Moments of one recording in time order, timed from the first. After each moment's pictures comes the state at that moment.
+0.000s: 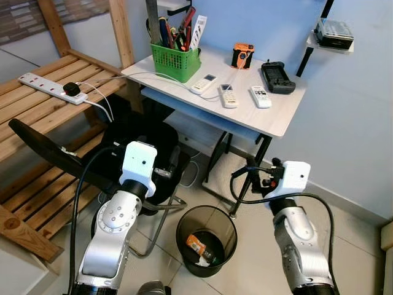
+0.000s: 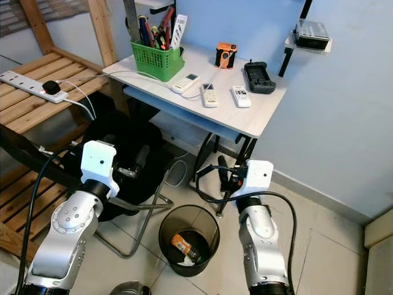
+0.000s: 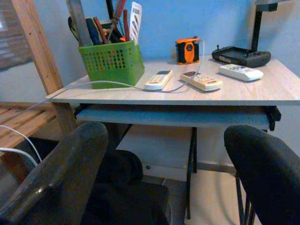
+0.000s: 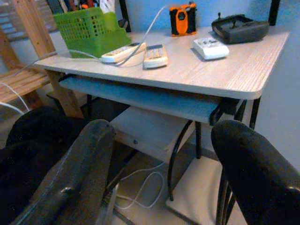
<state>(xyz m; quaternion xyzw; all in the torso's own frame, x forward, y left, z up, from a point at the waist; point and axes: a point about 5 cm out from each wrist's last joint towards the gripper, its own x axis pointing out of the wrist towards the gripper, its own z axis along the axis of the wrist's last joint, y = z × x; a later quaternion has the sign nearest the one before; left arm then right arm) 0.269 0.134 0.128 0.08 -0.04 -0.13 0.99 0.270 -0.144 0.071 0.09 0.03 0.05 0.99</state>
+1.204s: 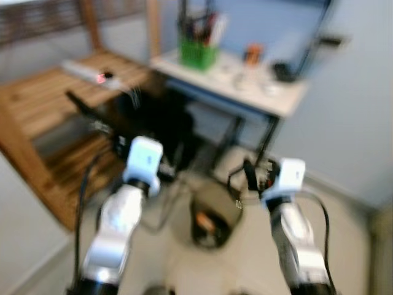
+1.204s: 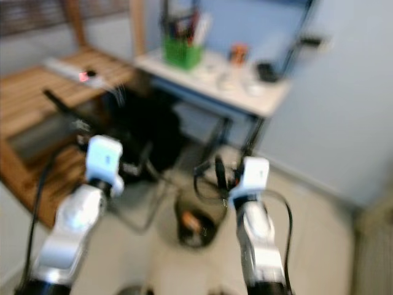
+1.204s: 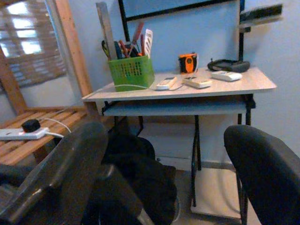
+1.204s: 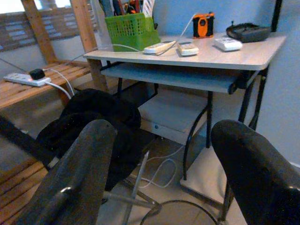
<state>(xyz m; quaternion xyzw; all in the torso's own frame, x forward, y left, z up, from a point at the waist) 0.275 0.129 0.128 0.10 -0.05 -0.13 0.99 0.275 -0.141 0.070 0.10 0.03 0.06 0.99</state>
